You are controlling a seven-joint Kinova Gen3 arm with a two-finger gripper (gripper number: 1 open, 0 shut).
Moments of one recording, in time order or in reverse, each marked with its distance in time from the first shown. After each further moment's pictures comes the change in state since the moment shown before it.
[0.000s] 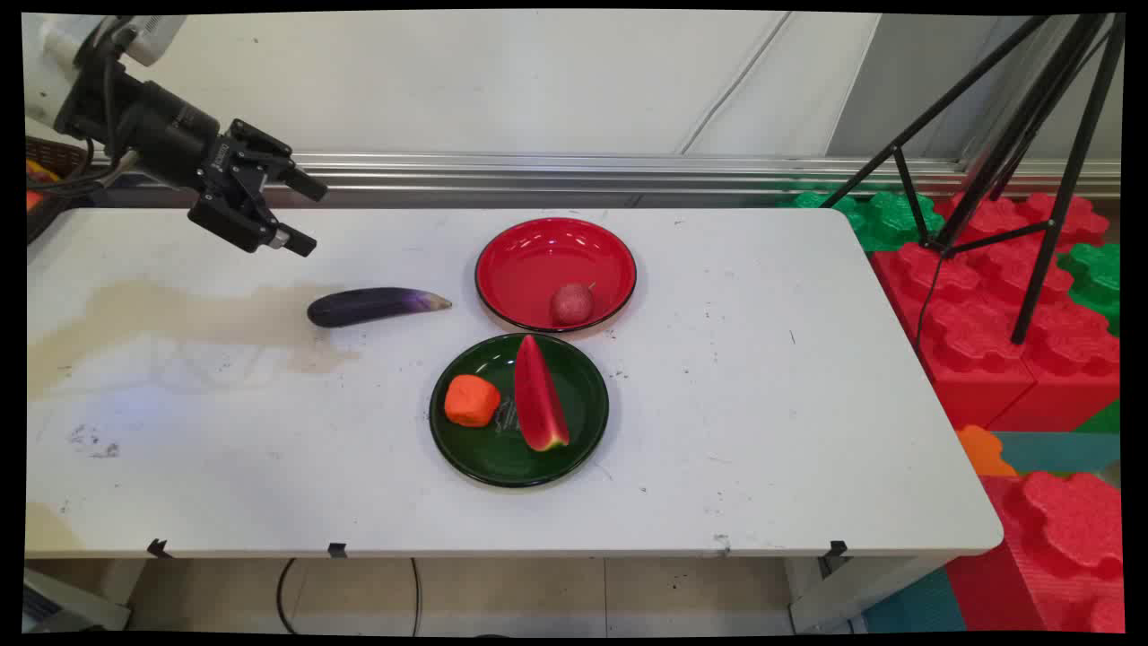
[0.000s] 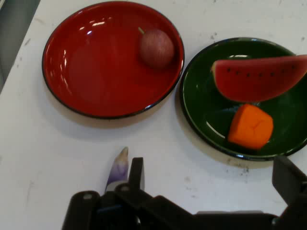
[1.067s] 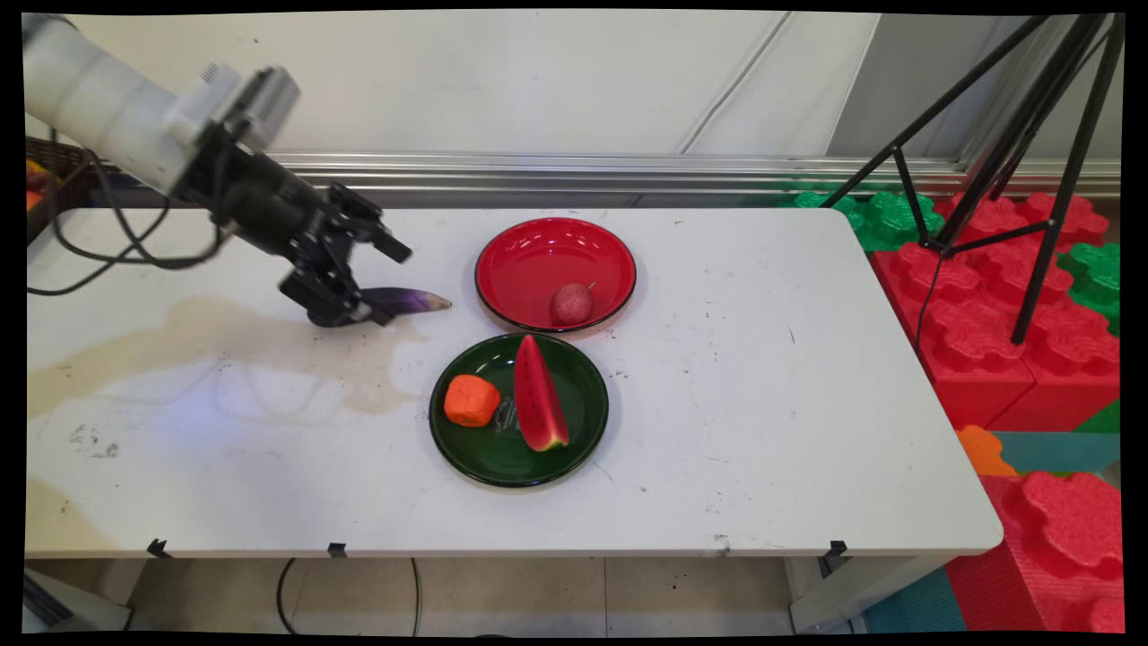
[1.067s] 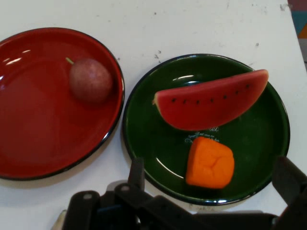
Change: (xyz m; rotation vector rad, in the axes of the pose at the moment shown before) arm 0.031 0.040 0.086 -0.107 -0.005 0.120
